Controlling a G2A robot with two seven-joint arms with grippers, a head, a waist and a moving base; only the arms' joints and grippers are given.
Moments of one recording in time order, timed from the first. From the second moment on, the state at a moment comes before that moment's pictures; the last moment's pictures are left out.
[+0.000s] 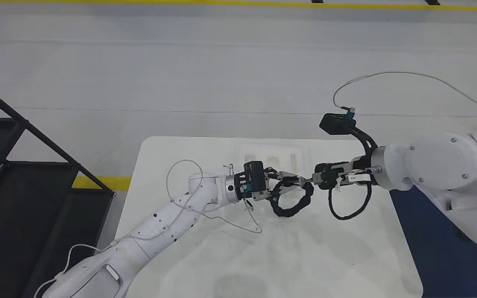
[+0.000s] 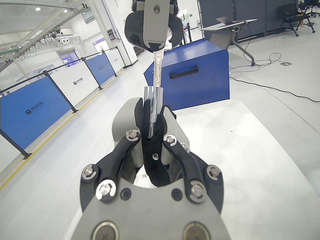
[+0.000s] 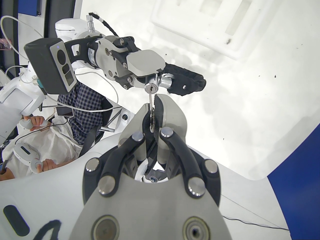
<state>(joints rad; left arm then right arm) 0.90 -1.16 -0.66 -1.34 1.46 -0.60 0.62 -0.52 -0.62 0.80 -2.04 0.08 0.57 1.25</state>
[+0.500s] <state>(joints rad) 0.91 -1.17 -0.68 -1.34 1.47 -0.61 0.62 -0.49 -0.61 0.75 -2.05 0.10 0.59 1.23</state>
